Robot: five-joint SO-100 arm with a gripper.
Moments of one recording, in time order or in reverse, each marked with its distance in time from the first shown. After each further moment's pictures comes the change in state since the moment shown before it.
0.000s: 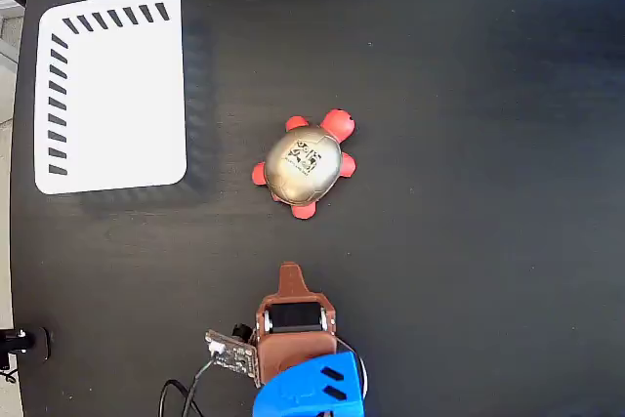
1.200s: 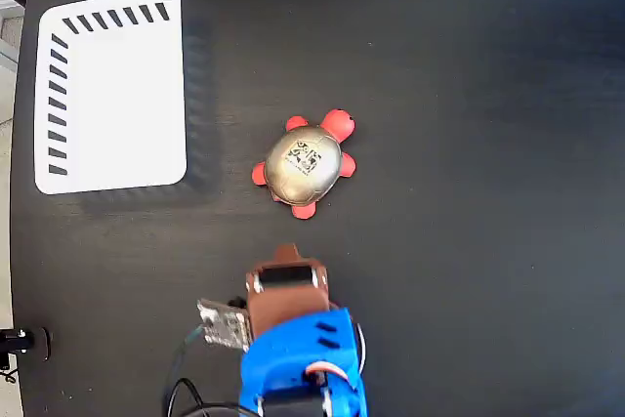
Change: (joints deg) arm 0.1 -34.1 -17.1 -5.2 -6.1
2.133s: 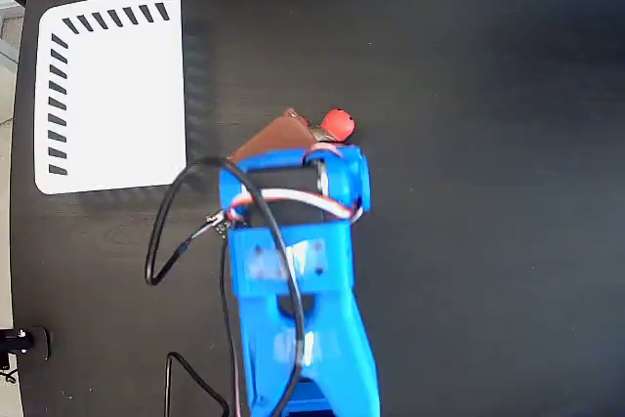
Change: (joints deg) arm 4.0 -58.6 -59.3 20.5 -38.1
